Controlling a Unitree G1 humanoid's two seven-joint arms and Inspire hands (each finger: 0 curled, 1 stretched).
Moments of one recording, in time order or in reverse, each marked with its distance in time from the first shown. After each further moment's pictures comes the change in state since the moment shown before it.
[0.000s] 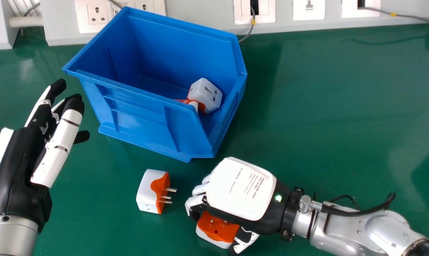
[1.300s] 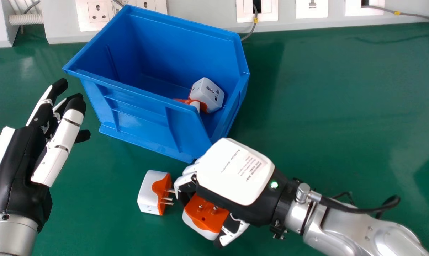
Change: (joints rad) left arm -0.012 0.007 0.007 0.011 0.000 -0.001 -0.018; right arm 0.189 0.013 -0.176 -0.410 0.163 0.117 0.364
